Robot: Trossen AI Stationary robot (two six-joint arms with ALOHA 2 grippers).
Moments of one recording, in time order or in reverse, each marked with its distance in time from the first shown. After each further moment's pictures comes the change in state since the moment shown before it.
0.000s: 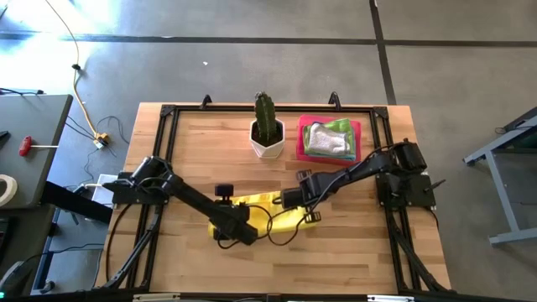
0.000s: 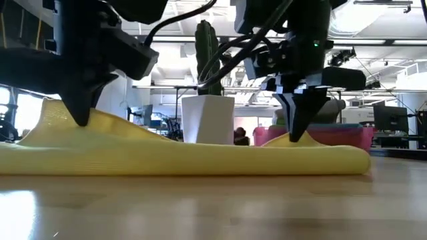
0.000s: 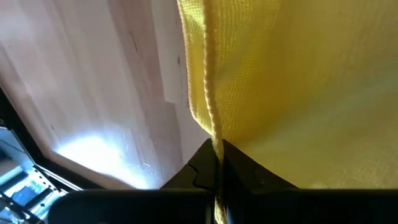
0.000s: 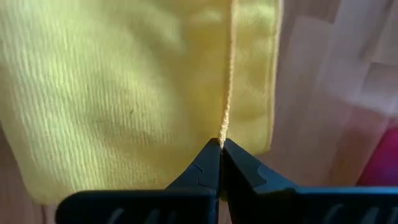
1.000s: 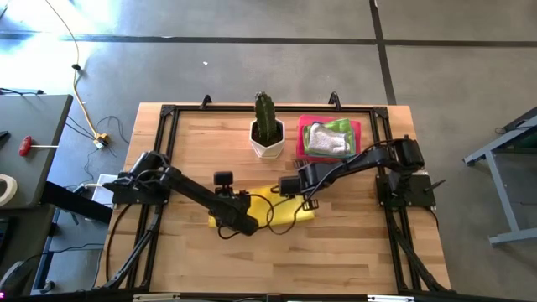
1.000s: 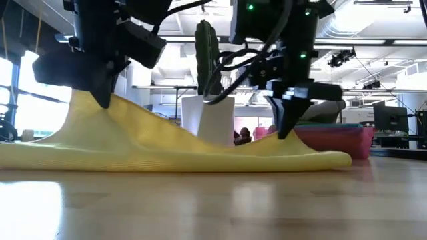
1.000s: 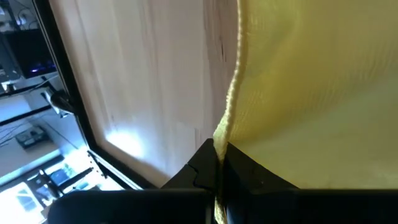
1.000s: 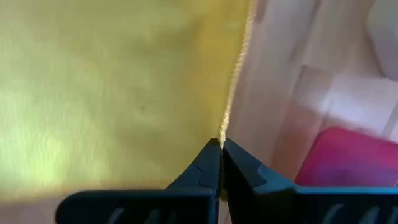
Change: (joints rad) left arm 0.059 -0.042 0.001 -0.093 -0.185 -0.044; right arm -0.090 0.000 0.001 0.002 0.097 -0.149
